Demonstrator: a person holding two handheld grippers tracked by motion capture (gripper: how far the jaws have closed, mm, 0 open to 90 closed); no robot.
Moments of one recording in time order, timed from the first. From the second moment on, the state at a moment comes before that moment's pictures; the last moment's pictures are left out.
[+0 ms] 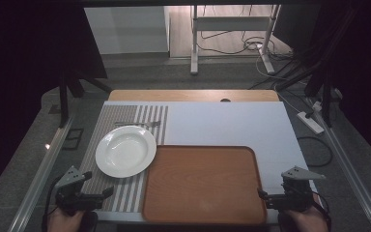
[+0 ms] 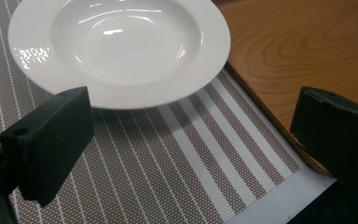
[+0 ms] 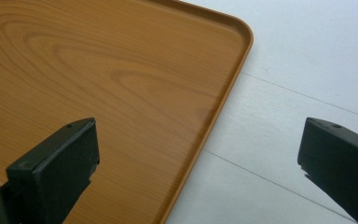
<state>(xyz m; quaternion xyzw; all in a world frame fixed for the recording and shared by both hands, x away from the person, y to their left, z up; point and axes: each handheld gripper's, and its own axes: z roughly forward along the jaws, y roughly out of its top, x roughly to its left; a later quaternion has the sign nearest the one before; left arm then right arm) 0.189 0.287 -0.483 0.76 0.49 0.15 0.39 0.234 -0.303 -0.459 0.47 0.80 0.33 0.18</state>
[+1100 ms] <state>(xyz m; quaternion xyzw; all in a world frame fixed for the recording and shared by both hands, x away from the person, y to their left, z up) 0.201 0.275 -0.482 0.78 0.49 0.15 0.35 0.233 -0.298 -0.461 0.45 0.81 0.31 0.18</state>
